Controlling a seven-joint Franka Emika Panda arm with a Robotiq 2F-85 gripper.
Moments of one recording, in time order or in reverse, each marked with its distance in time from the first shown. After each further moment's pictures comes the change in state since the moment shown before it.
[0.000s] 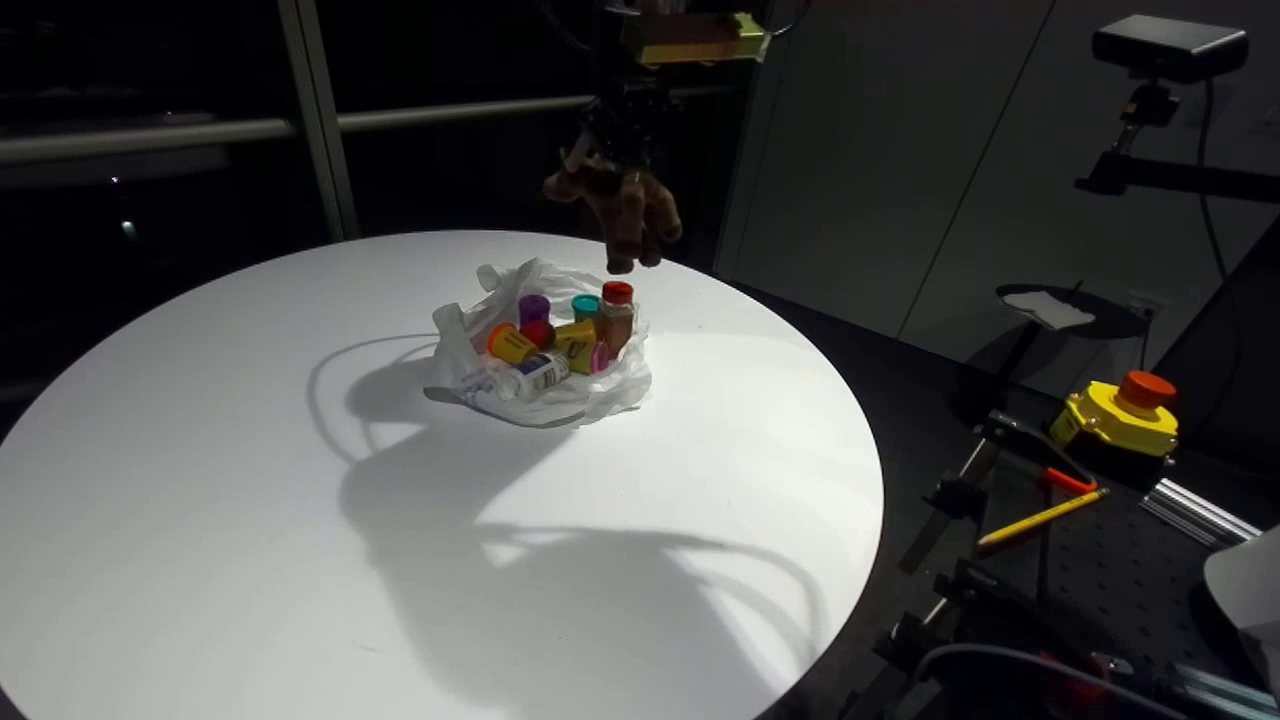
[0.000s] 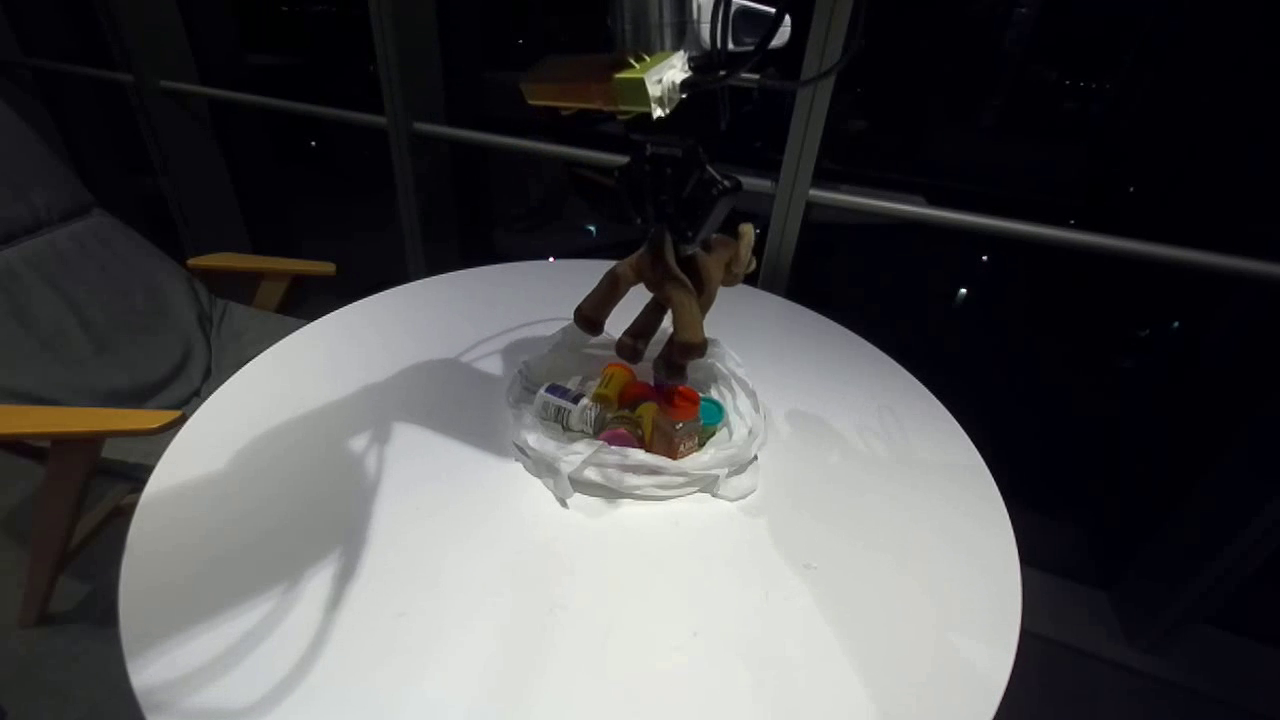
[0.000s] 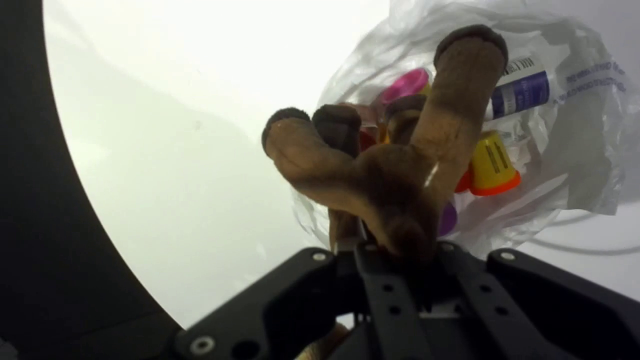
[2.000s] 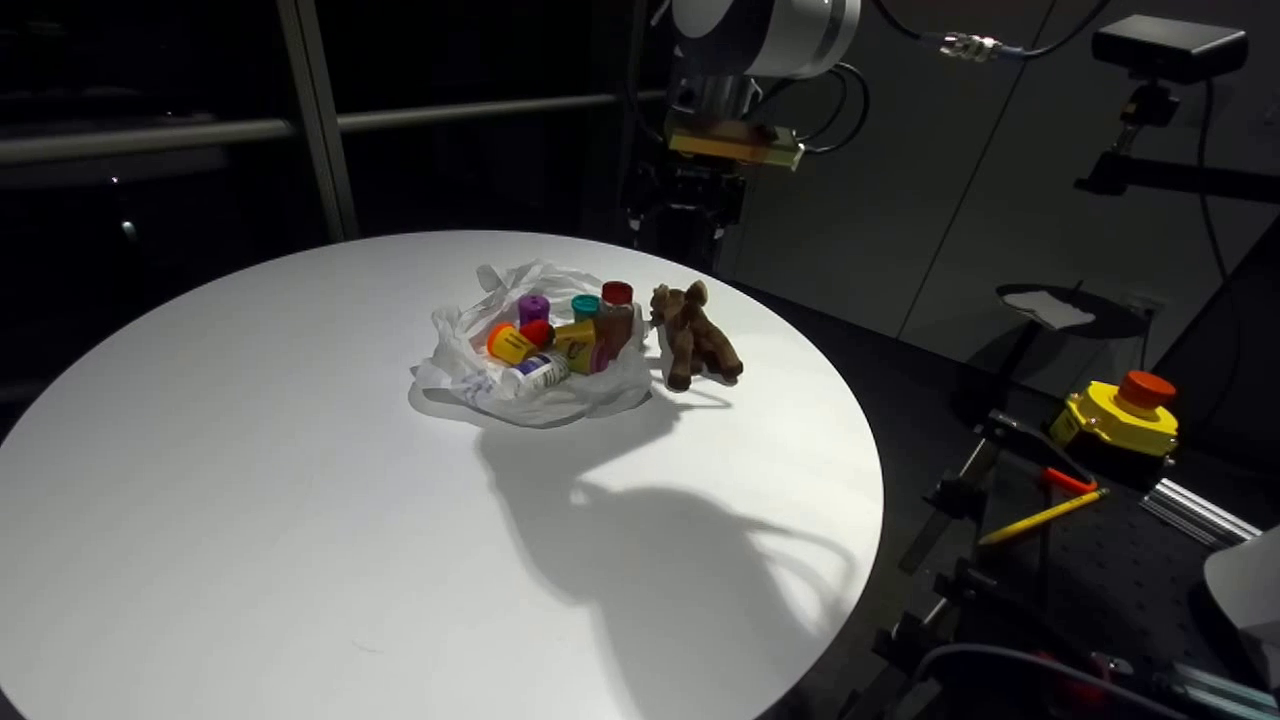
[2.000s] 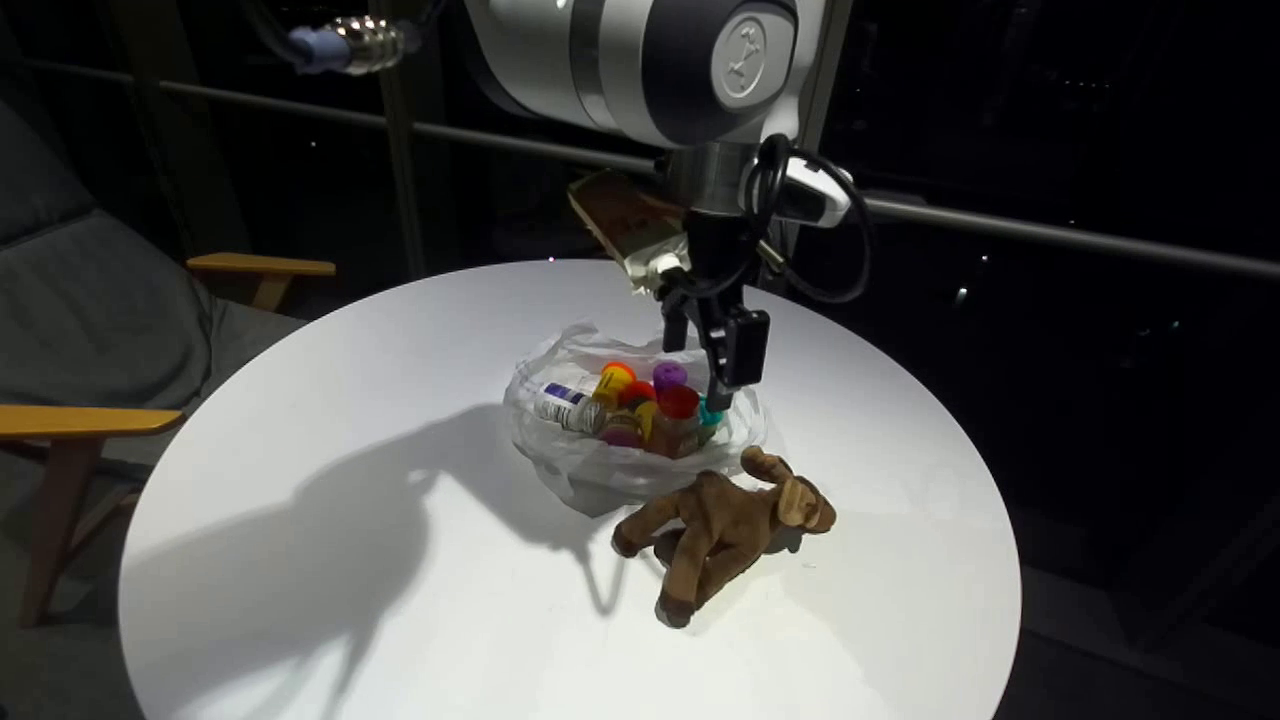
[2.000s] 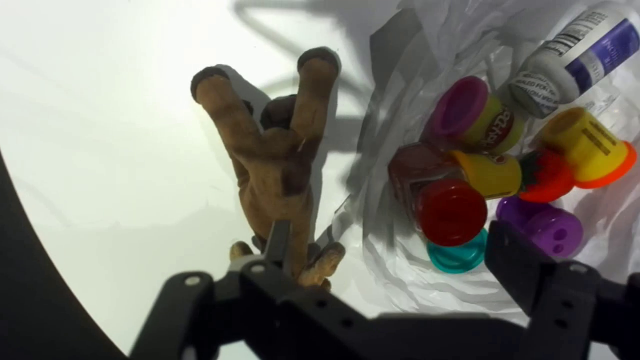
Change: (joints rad) arm -0.090 0.052 -0.017 -0.169 0.250 0.211 0.098
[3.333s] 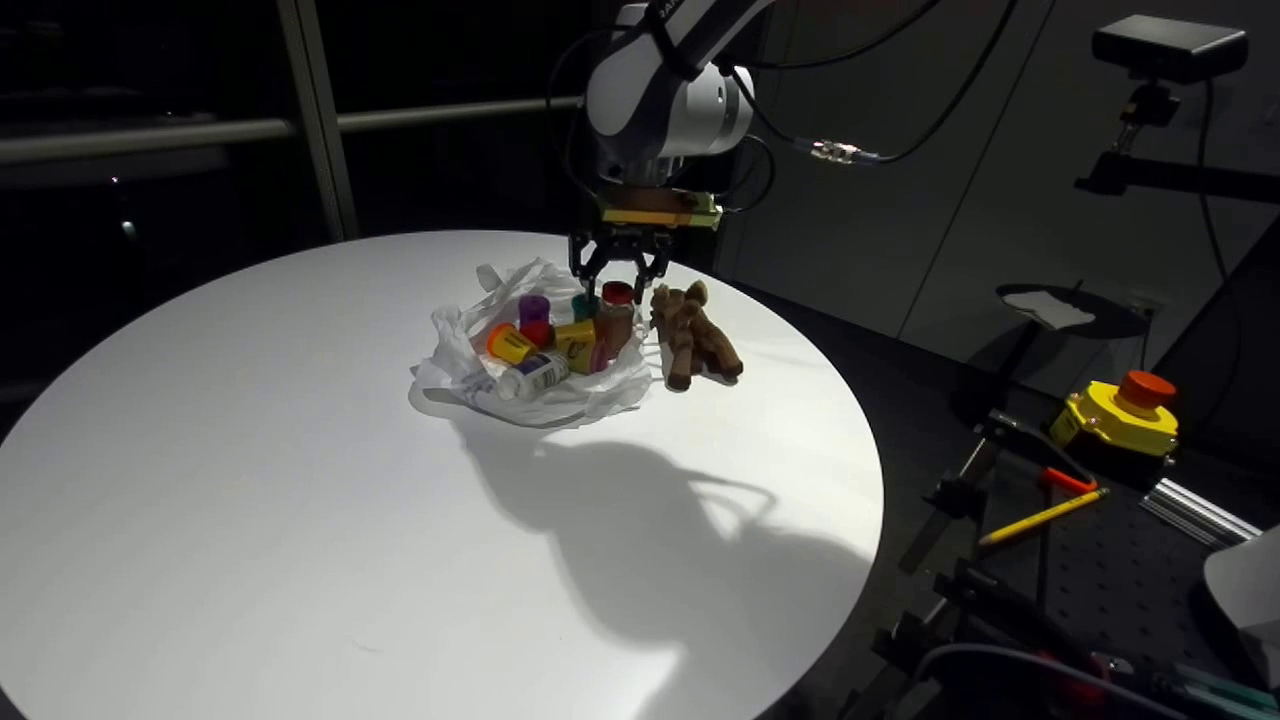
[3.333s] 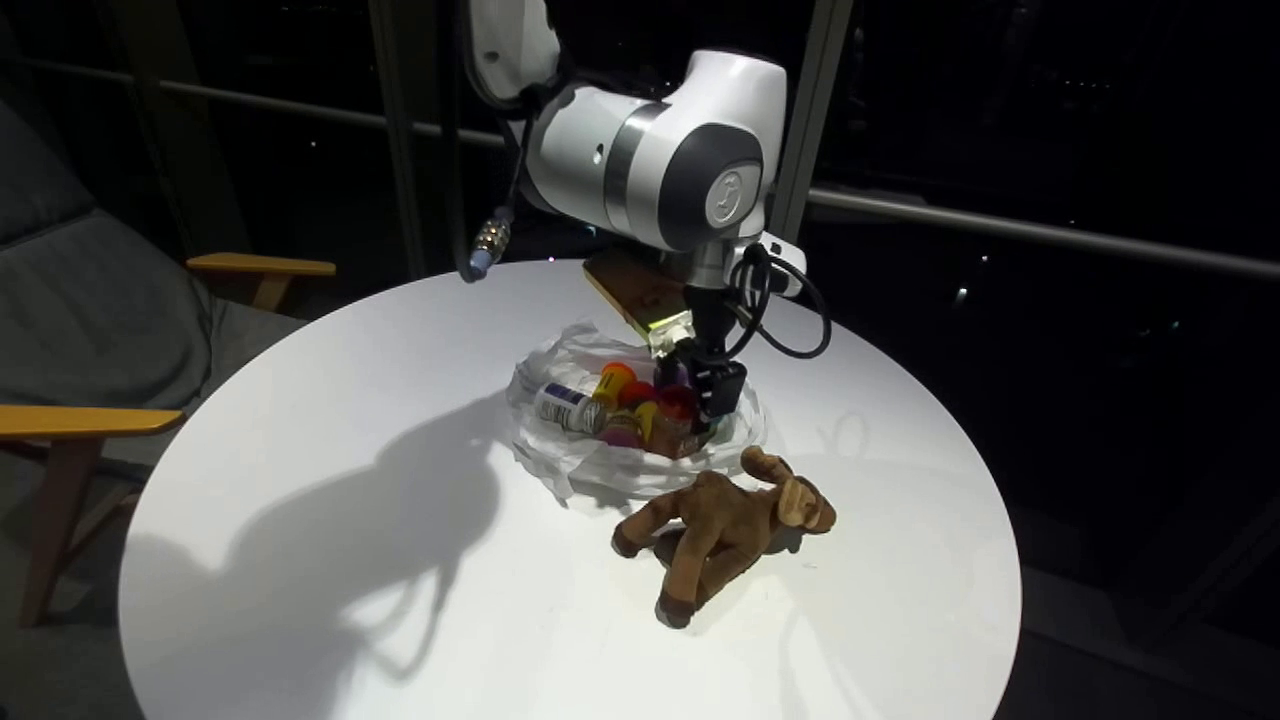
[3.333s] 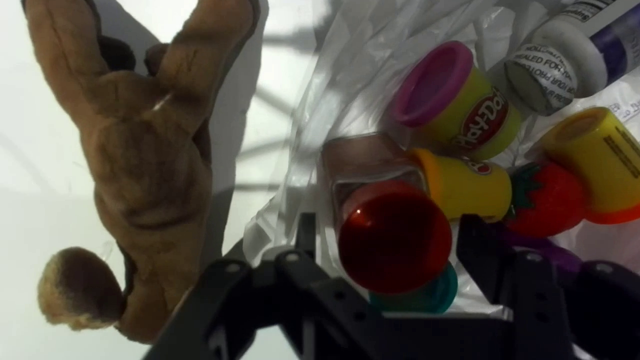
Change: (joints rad) arm 0.000 0.343 0.037 0.368 0.006 -0.050 -0.057
